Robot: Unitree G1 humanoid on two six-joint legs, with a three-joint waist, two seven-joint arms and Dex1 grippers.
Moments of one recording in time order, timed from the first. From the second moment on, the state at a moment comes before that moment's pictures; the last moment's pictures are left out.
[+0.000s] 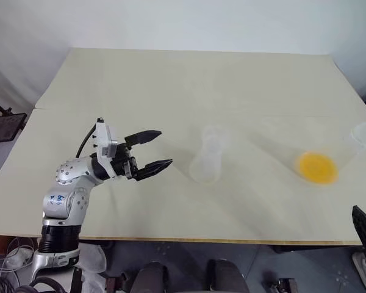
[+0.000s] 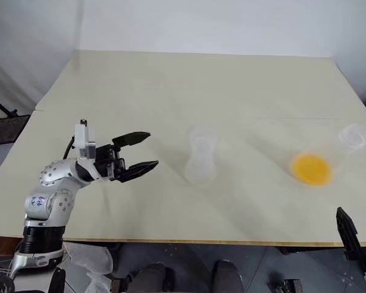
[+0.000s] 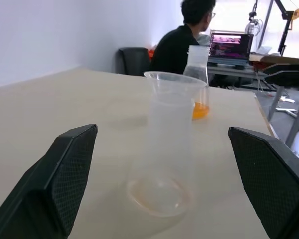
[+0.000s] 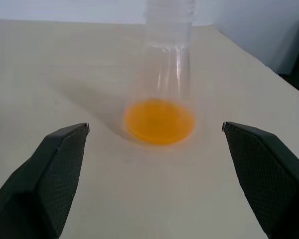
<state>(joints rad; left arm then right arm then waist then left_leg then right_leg) -0.38 0.47 0.14 -0.13 -0.58 0.29 -1.03 0.68 -0.30 -0.79 -0.51 0.78 0.08 0.54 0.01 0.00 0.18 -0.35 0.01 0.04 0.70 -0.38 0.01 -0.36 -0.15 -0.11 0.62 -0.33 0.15</state>
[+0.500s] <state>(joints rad) -0.27 0.52 0.16 -0.30 -0.68 0.44 -0.96 0.27 -0.61 -0.77 -0.34 0.84 0.38 0.39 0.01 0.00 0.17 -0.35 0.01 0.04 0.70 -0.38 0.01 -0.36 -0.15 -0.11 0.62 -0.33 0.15</state>
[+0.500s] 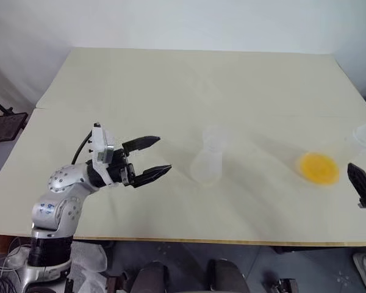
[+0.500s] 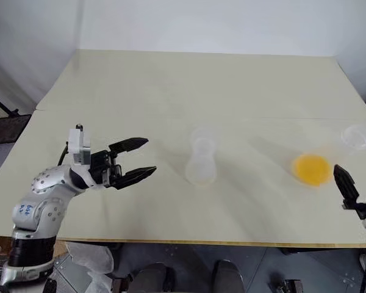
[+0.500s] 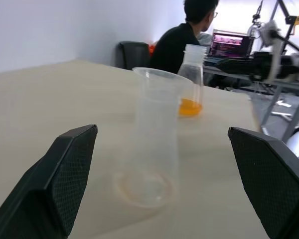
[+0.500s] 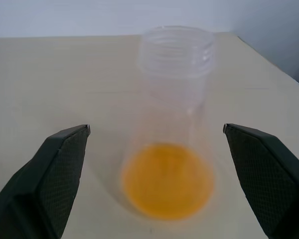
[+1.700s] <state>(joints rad) -0.28 0.53 0.17 -0.36 -0.71 0.45 -0.89 -0.22 -0.67 -0.65 0.16 0.63 0.28 0.54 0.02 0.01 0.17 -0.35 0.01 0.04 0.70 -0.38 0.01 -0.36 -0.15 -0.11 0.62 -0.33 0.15</state>
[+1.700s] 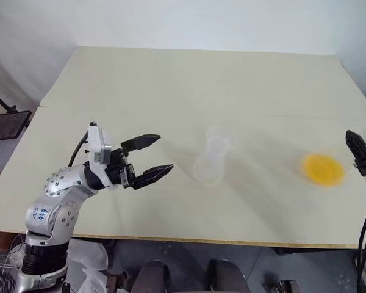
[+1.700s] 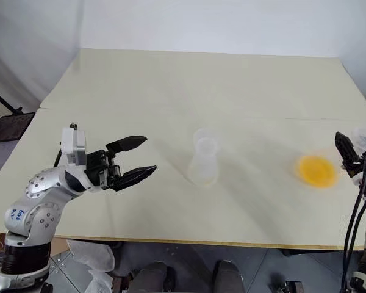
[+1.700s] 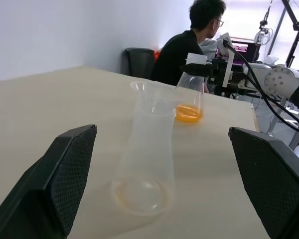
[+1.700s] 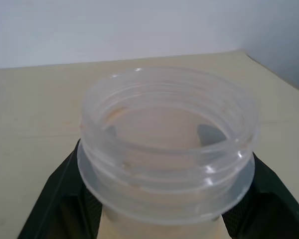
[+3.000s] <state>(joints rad) -0.47 0.39 0.03 0.05 -0.50 0.12 -1.00 -0.48 -0.75 0.07 -0.34 0.00 0.24 0.38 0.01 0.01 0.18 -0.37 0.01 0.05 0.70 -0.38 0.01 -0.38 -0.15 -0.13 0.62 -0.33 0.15</state>
